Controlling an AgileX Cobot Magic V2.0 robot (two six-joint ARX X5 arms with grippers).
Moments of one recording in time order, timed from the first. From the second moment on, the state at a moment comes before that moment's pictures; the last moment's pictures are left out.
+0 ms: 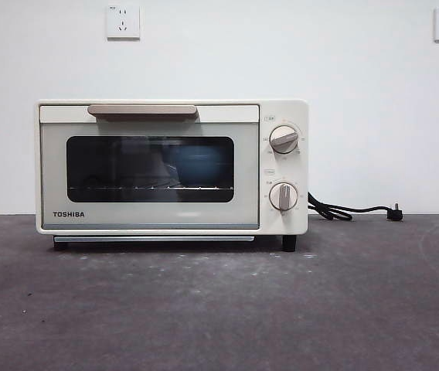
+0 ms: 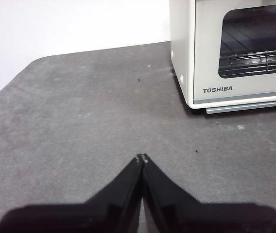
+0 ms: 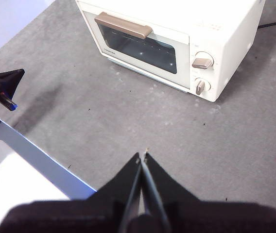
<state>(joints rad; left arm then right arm) 0.06 0.00 0.03 -0.21 0.00 0.10 0.61 0.87 1.50 -1.25 -0.10 0.09</state>
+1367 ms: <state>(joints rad) 0.06 0.00 0.03 -0.21 0.00 0.10 0.08 0.22 0.35 -0.06 -0.23 -0.06</state>
